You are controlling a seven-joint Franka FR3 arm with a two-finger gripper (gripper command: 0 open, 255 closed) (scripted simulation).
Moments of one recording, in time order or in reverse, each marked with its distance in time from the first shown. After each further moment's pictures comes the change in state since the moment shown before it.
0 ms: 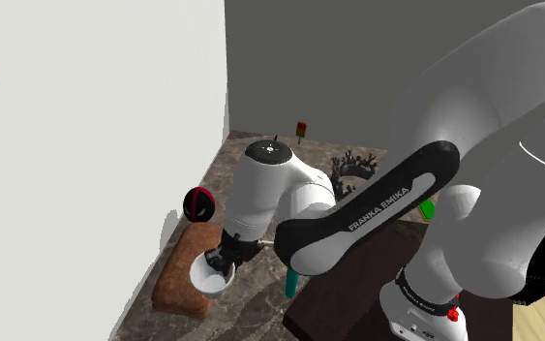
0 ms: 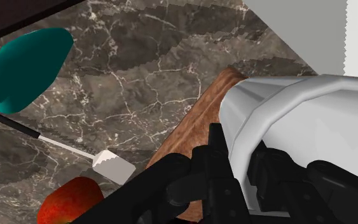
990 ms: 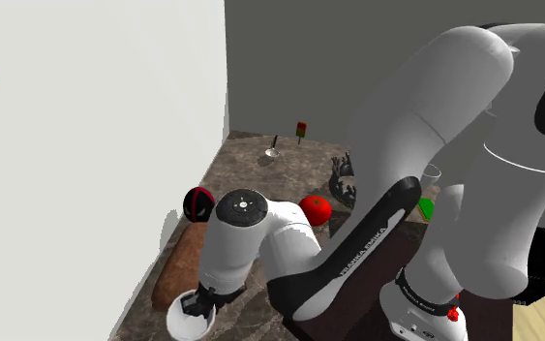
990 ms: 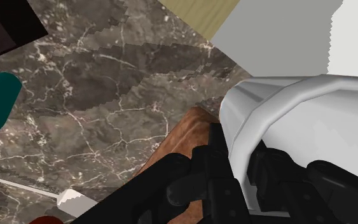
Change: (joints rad) arm 0.044 0.231 0.071 0.107 -0.294 0.094 0.363
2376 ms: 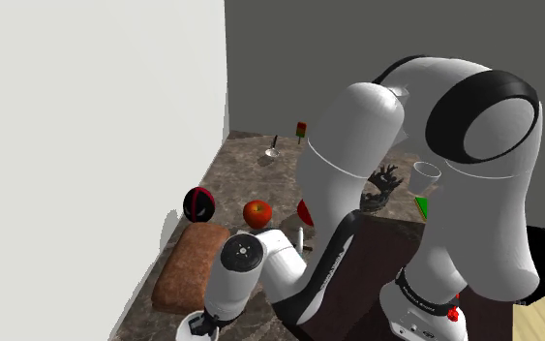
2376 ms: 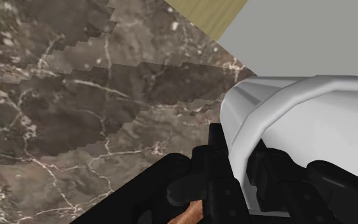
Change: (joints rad) arm 0.195 0.295 -0.268 0.049 -0.387 0.232 0.304
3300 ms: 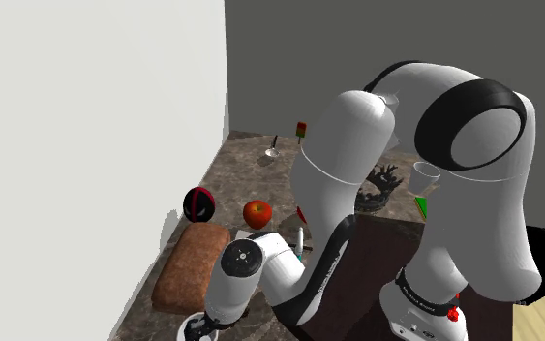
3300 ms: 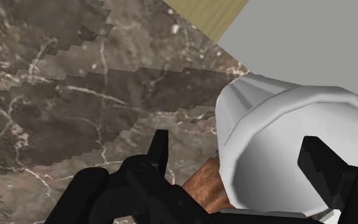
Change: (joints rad) arm 0.040 0.038 -0.044 0.015 -0.034 0.028 0.034
